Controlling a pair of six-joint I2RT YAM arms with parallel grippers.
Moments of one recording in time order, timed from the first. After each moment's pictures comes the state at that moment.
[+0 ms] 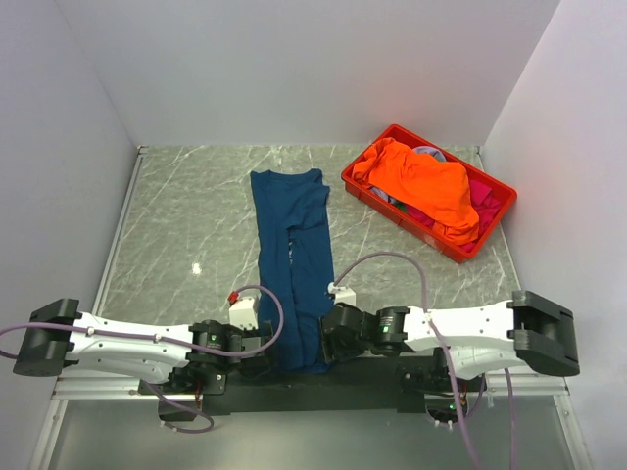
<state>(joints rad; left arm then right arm) -1.52 0.97 0.46 -0.74 -0.46 -1.53 1.33 1.20 0.56 -0.34 0.13 1.04</state>
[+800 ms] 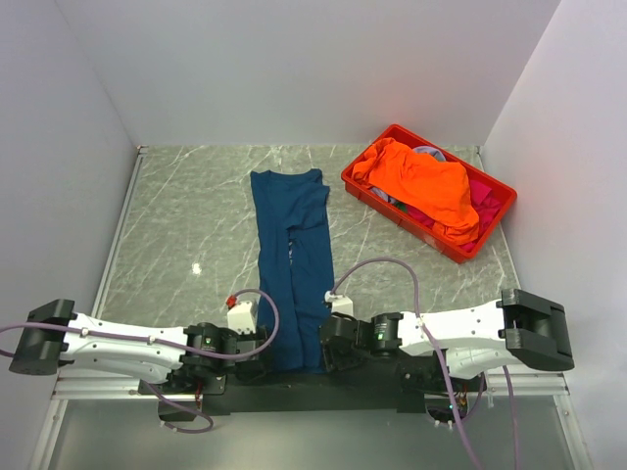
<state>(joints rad) -1.54 0.92 0.43 -0.73 -0.41 -1.56 1.39 1.28 0.56 -0.35 0.14 1.10</state>
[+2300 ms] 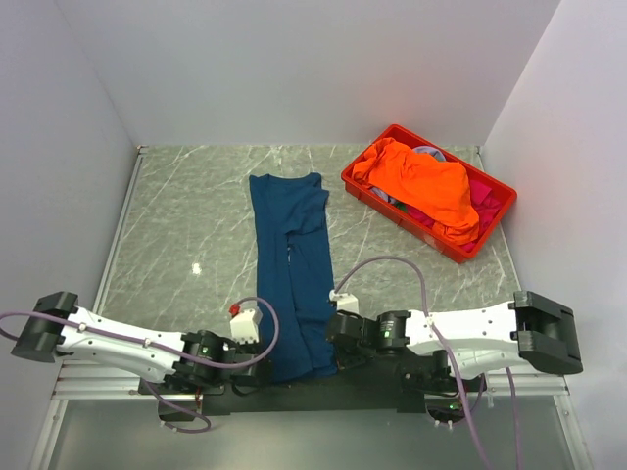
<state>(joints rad) -1.70 0.91 0.45 -0.71 -0.42 -1.69 1.38 1.22 0.56 -0.44 0.14 1.06</state>
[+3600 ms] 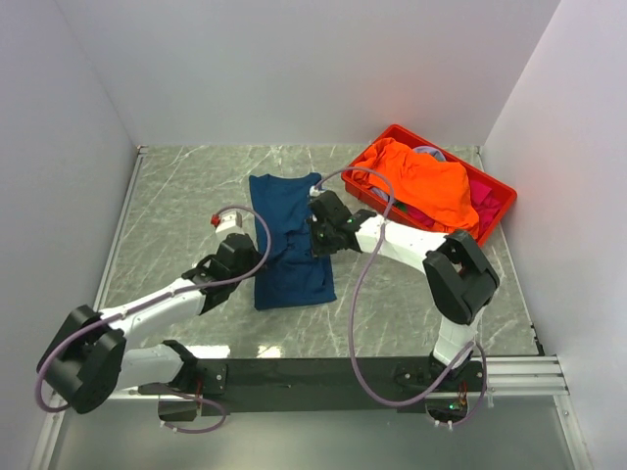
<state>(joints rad) -0.63 1.17 0.52 0.03 -0.34 -0.80 0.73 1.79 1.22 -0.38 0.01 0.48</state>
